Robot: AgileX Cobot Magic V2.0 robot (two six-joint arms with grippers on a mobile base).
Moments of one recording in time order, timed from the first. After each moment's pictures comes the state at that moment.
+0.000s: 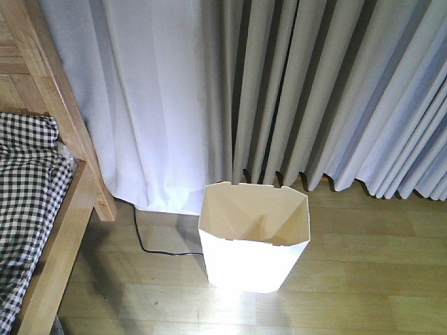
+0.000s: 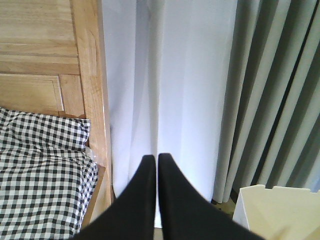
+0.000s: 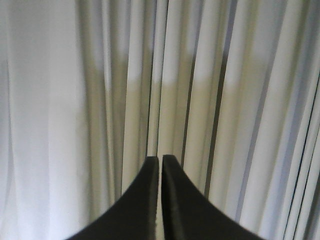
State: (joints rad) left arm 0.01 -0.02 0.03 -0.03 0.27 -0.05; right arm -0.01 -0.01 -0.13 0.36 0.20 -0.38
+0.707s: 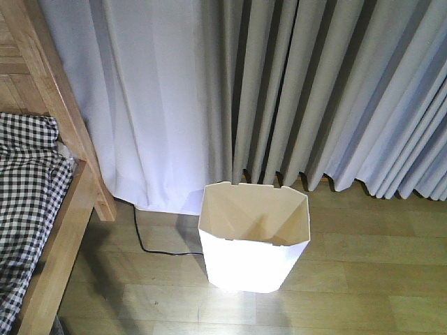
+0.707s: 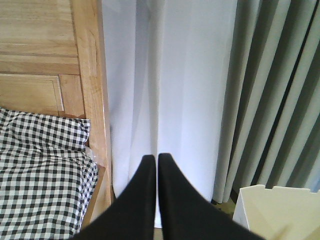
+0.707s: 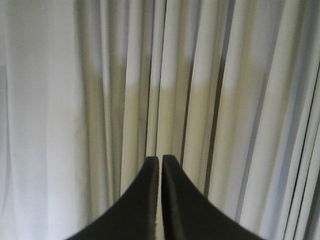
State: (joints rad) left arm 0.01 -0.02 0.03 -0.03 0.27 -0.05; right arm -0.01 -0.01 -0.13 0.36 0.19 -0.38
